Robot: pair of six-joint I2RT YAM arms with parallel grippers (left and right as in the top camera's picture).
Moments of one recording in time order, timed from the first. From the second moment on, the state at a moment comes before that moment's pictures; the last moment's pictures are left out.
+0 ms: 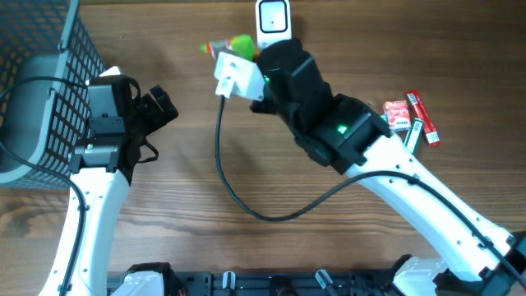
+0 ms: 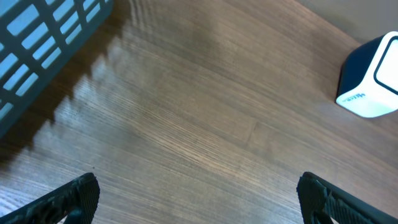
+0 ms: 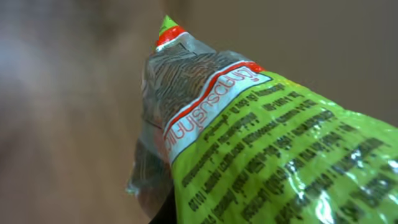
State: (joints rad) left arm 0.03 1.26 0.99 -0.56 -0.06 -0.46; right arm 0.78 1.57 1.61 -0.56 0.32 -0.87
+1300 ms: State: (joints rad) left arm 0.03 1.26 0.99 -0.56 -0.06 -0.46; right arm 0.53 2.30 1.61 0.57 0.29 -1.60
